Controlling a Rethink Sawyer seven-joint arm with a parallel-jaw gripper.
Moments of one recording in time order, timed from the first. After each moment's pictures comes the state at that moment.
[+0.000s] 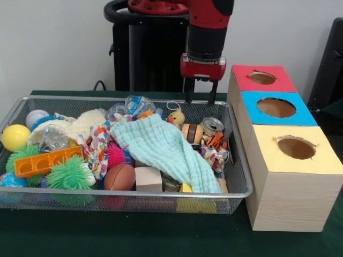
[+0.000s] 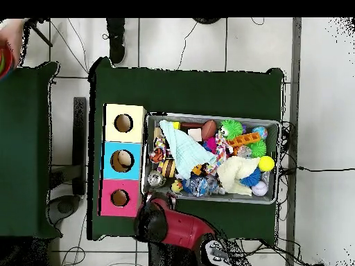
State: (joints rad) arm -0.16 -0.63 -0.03 2.20 0.09 -0.09 1.57
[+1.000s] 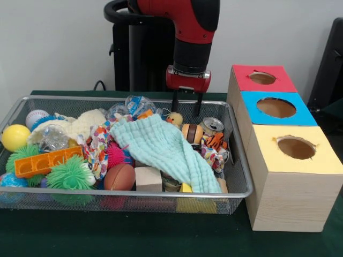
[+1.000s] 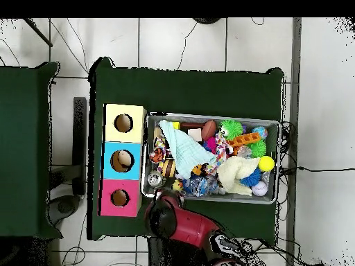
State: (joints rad) arm -0.21 -0.53 -0.04 2.17 0.10 -0.15 1.57
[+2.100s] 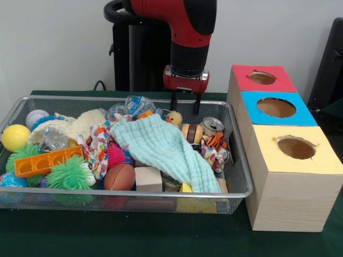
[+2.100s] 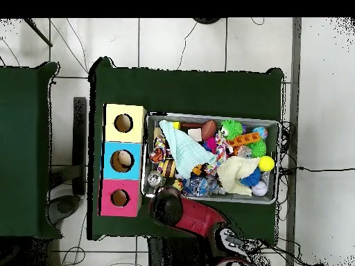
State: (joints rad) arm -0.21 -0.55 -0.06 2.09 0.12 0.08 1.57
